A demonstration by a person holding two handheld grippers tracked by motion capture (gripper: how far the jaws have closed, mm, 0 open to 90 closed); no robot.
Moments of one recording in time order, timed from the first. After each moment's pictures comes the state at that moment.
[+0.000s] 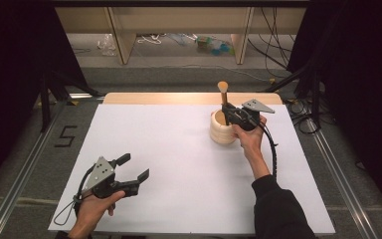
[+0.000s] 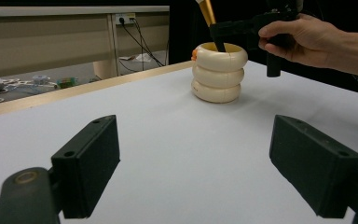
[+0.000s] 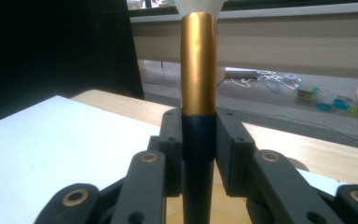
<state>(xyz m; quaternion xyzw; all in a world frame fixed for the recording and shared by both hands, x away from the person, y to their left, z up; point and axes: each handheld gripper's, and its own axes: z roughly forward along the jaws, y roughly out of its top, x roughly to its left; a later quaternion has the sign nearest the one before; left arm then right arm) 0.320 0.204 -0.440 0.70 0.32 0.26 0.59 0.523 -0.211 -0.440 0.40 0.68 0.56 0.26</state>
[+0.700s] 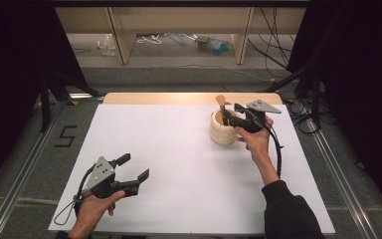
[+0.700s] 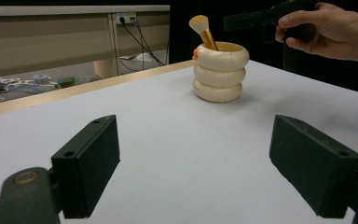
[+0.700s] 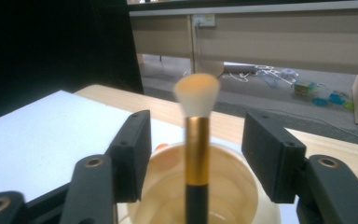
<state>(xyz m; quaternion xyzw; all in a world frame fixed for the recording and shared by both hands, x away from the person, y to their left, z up) 0.319 0.204 -0.441 0.70 0.33 0.26 0.58 0.503 -0.219 -0.422 0.40 0.69 0.55 0.25</state>
